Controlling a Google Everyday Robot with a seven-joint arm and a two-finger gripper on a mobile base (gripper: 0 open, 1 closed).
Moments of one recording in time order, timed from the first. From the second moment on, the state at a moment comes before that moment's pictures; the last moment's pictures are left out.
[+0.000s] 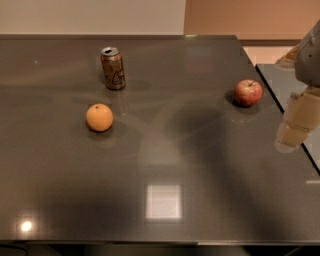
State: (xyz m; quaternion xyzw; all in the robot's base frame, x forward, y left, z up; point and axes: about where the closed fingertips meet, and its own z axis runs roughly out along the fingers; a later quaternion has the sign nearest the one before) arm 0.438 -0.217 0.976 -0.60 0.78 -0.03 0.16
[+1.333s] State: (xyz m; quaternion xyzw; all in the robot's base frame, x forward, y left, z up) arm 0.464 -0.150 0.979 -0.63 0.73 0.04 0.24
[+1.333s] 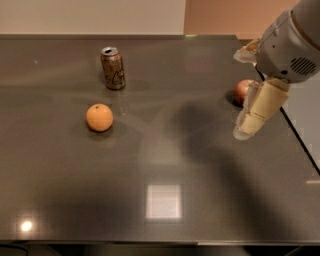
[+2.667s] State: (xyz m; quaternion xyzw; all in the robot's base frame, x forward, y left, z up) arm 0.511 -0.013 0.920 -0.69 0.66 0.13 0.25
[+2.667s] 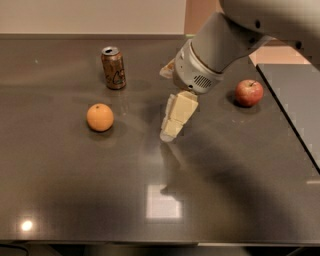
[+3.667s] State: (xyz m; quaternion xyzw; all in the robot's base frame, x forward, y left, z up) arm 0.532 0.081 0.884 -0.71 0.64 0.17 0.24
